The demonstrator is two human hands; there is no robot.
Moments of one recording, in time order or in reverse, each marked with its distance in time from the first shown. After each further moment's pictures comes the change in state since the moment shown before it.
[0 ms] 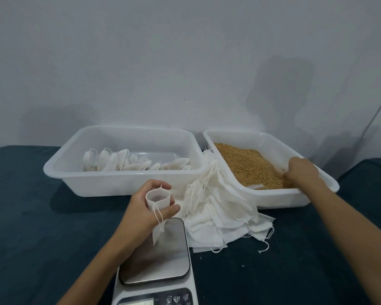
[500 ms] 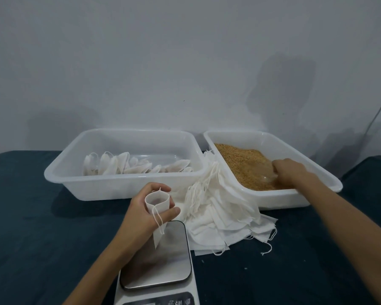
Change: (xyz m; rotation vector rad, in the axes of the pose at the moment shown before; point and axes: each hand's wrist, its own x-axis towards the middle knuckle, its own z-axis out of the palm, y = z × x) left_hand 0.002 -0.002 -0.001 0.011 -0.004 0.019; right_hand 0.003 -0.021 0.000 -0.186 -0.126 -0.294
